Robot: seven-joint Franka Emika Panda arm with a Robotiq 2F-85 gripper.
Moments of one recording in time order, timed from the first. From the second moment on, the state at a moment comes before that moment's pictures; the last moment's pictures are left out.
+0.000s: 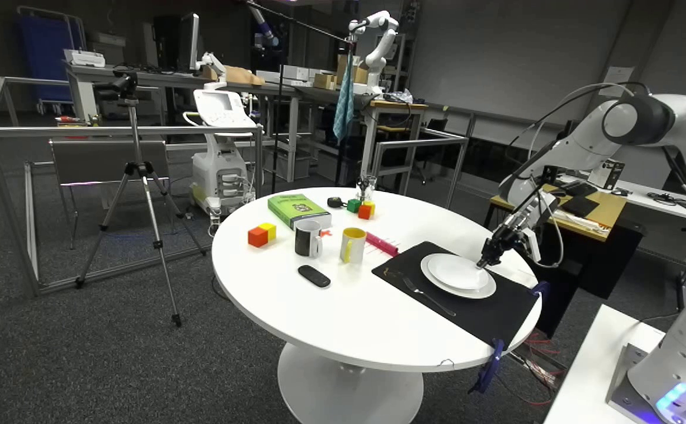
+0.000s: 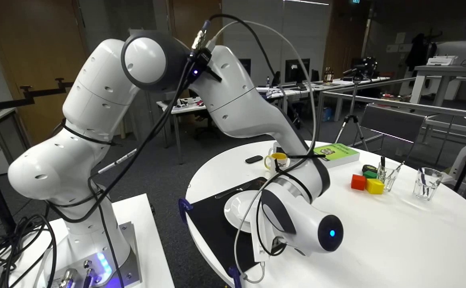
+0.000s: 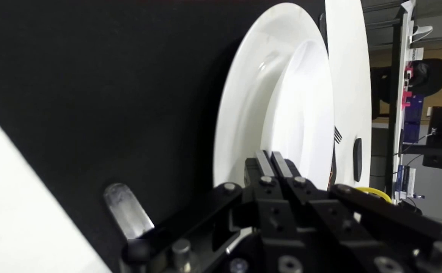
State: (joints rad) arm -0.43 0.68 -0.17 -1.99 0.95 1.89 -1.00
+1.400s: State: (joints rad) arm -0.43 0.69 -0.17 -1.91 0.92 1.80 -1.00
